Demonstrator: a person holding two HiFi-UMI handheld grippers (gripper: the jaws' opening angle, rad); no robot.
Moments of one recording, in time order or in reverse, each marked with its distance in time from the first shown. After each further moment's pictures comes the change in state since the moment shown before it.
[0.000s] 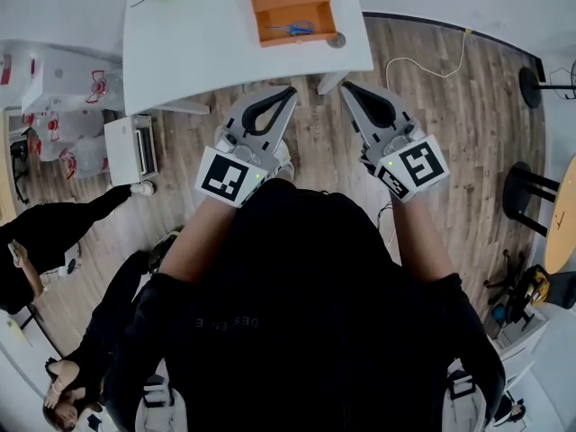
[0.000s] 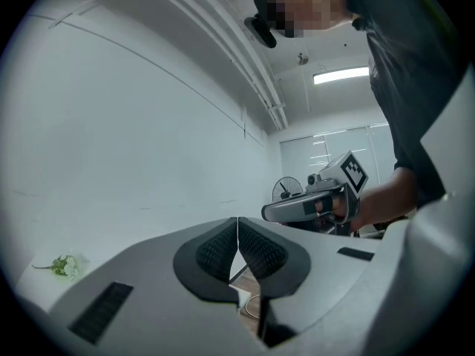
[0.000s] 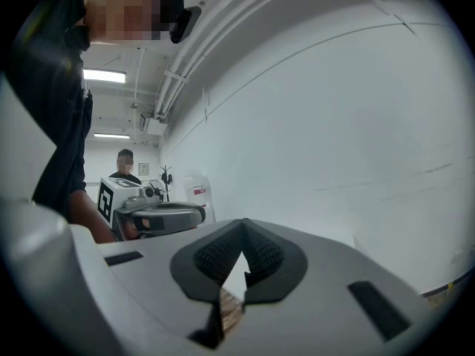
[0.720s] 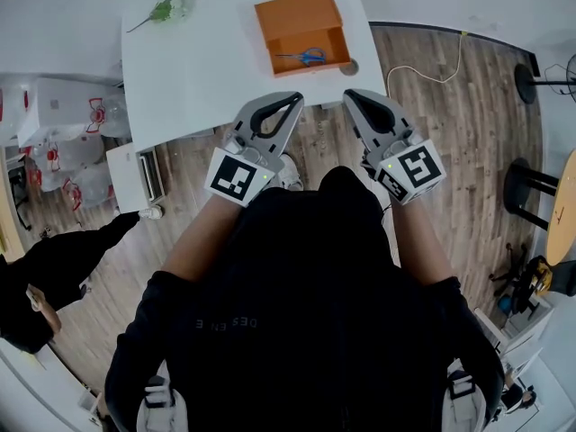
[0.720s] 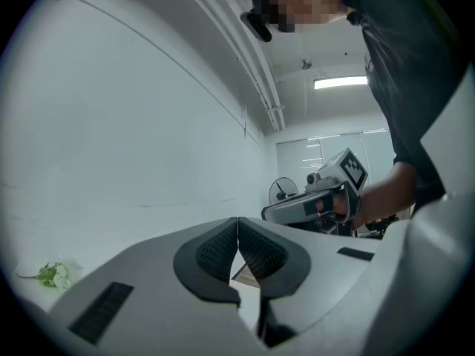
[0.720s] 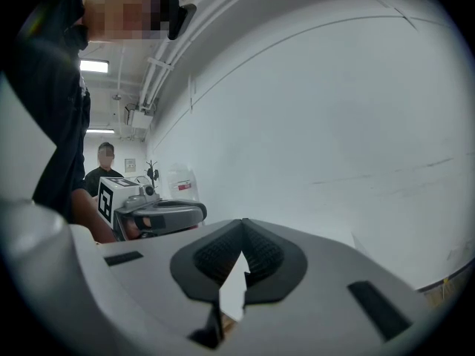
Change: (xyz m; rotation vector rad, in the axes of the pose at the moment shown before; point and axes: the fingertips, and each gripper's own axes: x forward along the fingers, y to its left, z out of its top) left arm 0.031 0.108 -0.019 -0.021 -0.001 -0.082; right arm 0.102 -0.040 -0.005 0.034 0.055 -0.083
